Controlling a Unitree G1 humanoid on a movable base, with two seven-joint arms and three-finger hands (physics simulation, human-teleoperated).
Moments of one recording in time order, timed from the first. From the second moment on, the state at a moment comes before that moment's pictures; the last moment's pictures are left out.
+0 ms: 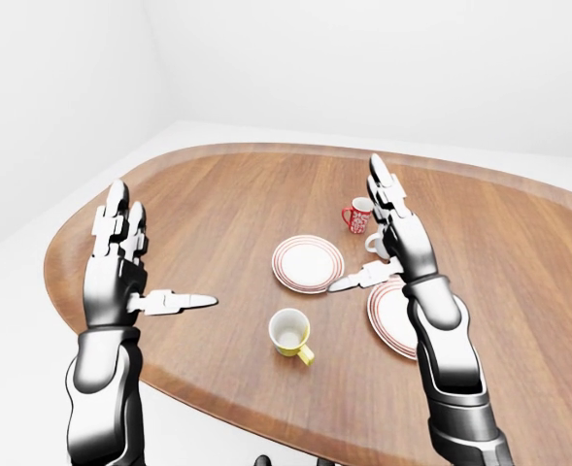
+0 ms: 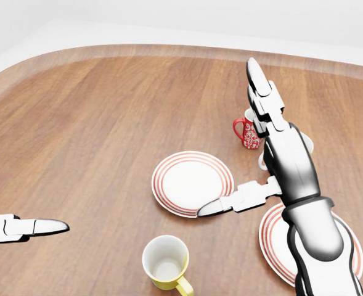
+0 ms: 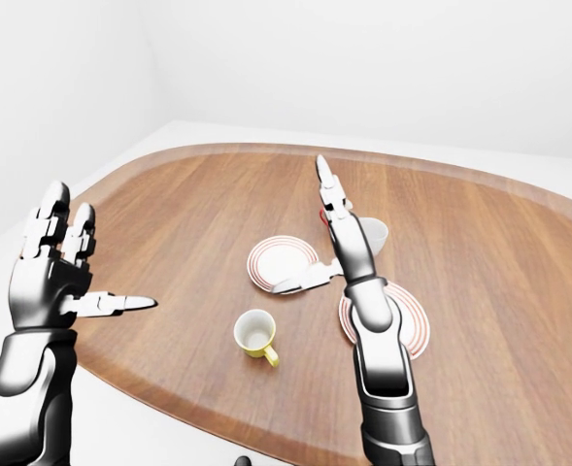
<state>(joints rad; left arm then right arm) -0.02 0.12 0.30 -0.45 -0.08 0.09 -0.17 -0.23 -0.09 -0.03 -0.31 -0.18 0.09 0.21</state>
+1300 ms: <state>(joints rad) -0.05 0.17 0.37 -0.41 -0.12 0.09 -0.17 -0.33 -0.05 0.06 -0.18 -0.57 0.09 0.32</state>
